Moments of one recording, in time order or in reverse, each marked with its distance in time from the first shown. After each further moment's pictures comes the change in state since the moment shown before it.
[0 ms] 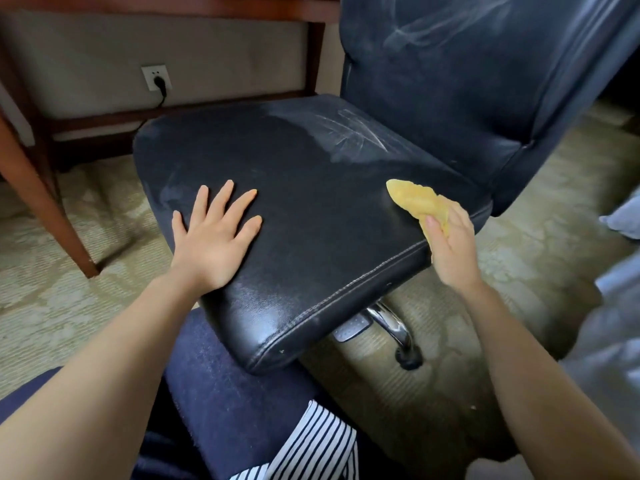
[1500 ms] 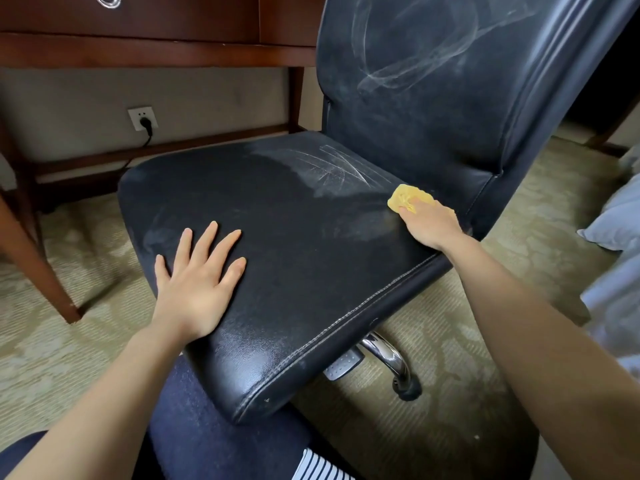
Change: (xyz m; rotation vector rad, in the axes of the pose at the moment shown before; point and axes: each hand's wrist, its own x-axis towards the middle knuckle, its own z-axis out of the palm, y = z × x) left_hand 0.002 0.002 0.004 0.026 0.024 0.026; right_hand 0.098 0.004 -0.014 -0.597 -0.330 0.352
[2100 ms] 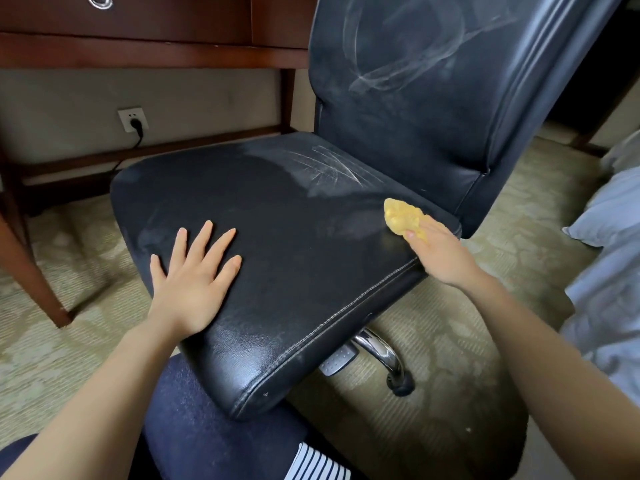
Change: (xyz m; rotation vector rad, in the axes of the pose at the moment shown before) left_hand 0.000 -0.003 -0.003 -0.010 -0.038 -0.008; right_hand -0.062 0.027 0.009 0.188 -0.008 -0.185
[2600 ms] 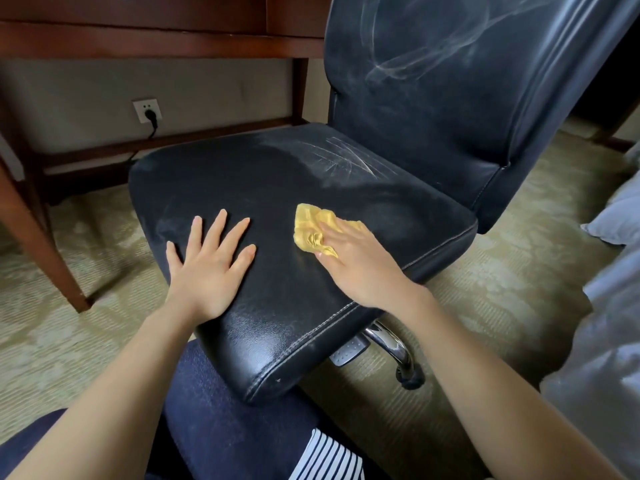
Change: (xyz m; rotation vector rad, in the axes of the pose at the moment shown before) left_hand 0.001 0.003 0.000 0.024 0.003 0.001; right_hand -0.041 -0.144 0.029 -0.092 -0.036 -0.454
